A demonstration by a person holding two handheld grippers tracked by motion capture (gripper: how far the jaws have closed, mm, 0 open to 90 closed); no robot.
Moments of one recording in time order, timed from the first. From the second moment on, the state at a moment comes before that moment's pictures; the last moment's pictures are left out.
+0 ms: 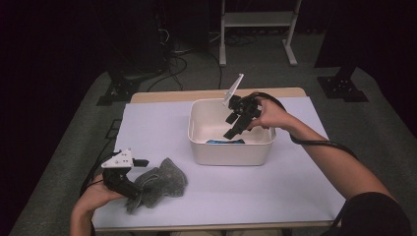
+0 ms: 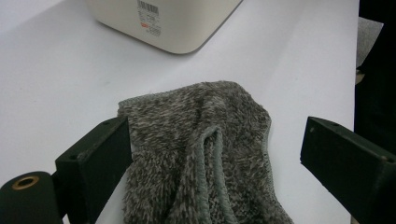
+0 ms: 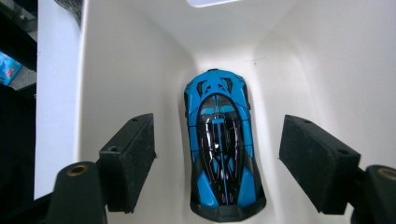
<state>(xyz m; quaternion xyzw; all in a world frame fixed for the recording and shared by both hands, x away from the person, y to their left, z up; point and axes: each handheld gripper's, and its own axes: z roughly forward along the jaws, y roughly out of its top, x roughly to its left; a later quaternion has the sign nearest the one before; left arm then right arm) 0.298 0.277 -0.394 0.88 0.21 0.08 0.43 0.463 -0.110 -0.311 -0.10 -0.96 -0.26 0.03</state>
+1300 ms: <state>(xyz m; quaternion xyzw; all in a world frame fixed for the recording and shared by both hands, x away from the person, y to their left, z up) 0.297 0.267 -0.401 0.88 0.21 0.07 0.42 0.399 -0.235 -0.246 -0.19 -0.92 -0.35 -0.05</state>
